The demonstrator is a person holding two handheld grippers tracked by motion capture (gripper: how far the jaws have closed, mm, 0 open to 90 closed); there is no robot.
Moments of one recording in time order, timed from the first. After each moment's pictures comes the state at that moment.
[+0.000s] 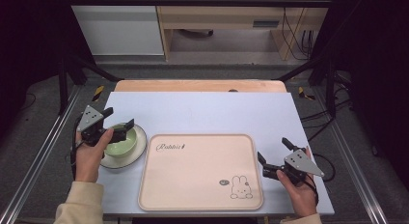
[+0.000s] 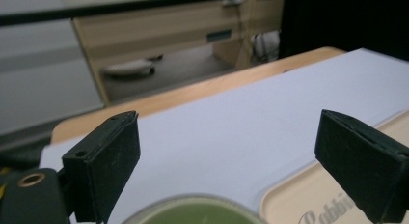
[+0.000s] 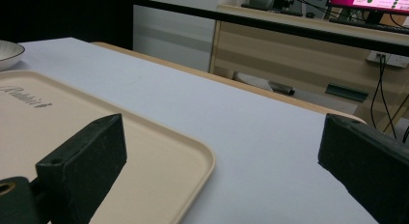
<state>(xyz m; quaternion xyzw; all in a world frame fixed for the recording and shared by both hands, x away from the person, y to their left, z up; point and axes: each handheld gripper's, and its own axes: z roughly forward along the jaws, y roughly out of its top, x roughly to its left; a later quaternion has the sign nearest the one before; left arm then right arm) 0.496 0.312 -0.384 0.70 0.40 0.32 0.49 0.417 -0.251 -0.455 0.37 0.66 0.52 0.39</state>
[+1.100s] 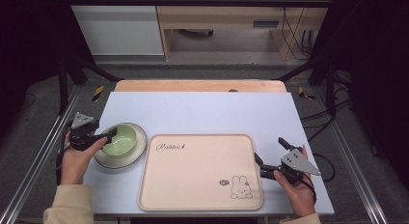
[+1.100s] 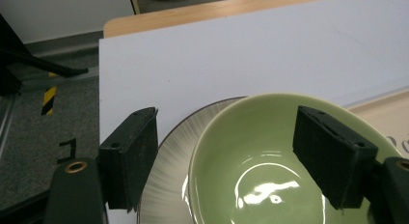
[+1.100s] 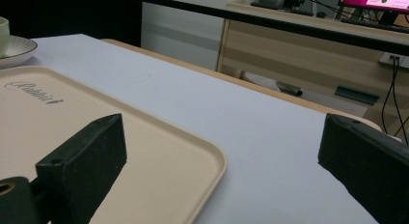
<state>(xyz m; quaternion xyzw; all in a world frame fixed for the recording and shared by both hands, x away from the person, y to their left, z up) 0.504 0.354 -0.413 0.72 0.50 0.28 0.38 0.419 -0.244 -0.454 0.35 0.68 0.52 0.38</state>
